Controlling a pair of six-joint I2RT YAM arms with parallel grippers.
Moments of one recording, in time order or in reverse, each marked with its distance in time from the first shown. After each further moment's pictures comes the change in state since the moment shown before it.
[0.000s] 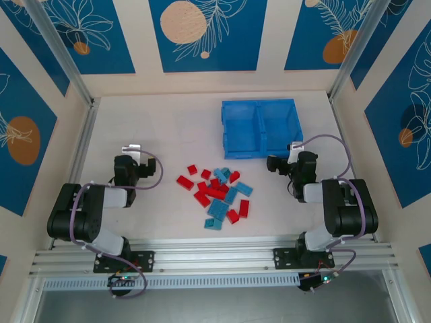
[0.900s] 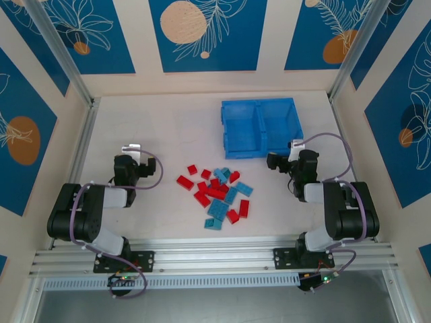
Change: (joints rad) left arm 0.000 0.000 0.000 0.010 0.000 0.001; right arm 0.008 -0.071 0.022 -0.064 0.014 0.014
